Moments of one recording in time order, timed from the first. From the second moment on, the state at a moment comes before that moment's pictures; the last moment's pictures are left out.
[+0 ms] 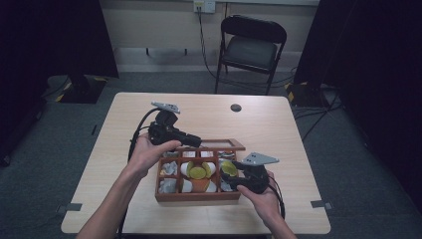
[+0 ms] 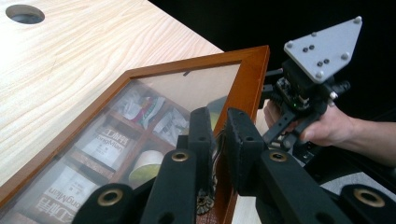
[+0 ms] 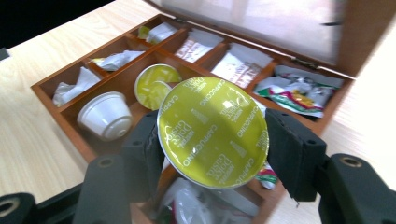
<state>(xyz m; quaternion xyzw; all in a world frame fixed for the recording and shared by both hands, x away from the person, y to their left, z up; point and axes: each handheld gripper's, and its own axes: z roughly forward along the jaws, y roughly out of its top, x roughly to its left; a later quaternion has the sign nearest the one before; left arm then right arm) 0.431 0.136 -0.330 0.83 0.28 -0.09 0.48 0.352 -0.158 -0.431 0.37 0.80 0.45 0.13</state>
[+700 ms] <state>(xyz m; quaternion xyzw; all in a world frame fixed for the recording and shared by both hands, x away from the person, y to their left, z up) 0.431 0.136 -0.330 0.83 0.28 -0.09 0.48 0.380 -0.212 -0.435 0.43 0.77 0.44 0.18</state>
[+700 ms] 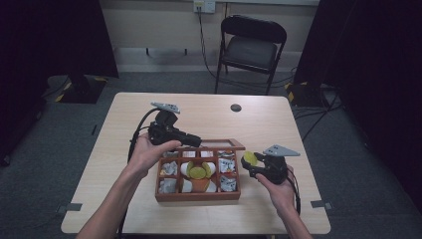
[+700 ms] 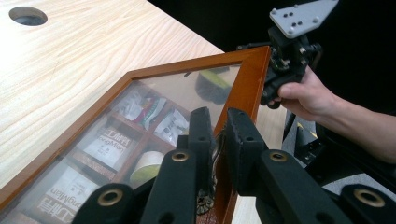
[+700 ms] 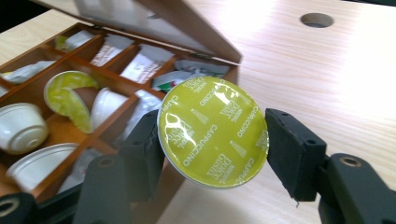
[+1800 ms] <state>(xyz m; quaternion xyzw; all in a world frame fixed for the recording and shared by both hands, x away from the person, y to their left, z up) 0.429 0.135 -0.330 0.83 0.28 -0.09 0.48 0.441 -0.219 -0.480 0.46 0.80 0.34 0.18</state>
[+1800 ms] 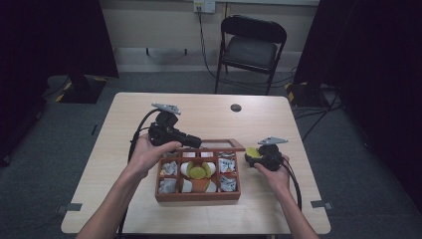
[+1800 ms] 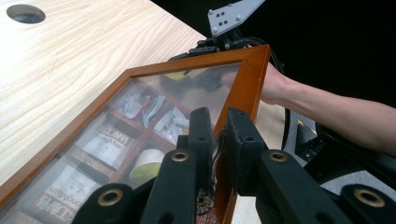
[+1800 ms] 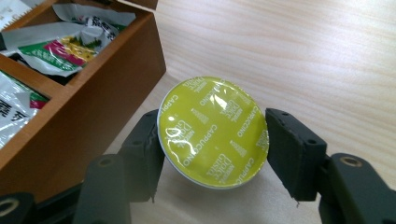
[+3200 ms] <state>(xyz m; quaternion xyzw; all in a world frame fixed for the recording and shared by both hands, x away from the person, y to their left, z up) 0.428 0.134 -0.332 0.83 0.27 -0.09 0.47 0.374 -0.252 -0.477 0.47 0.80 0.33 0.18</state>
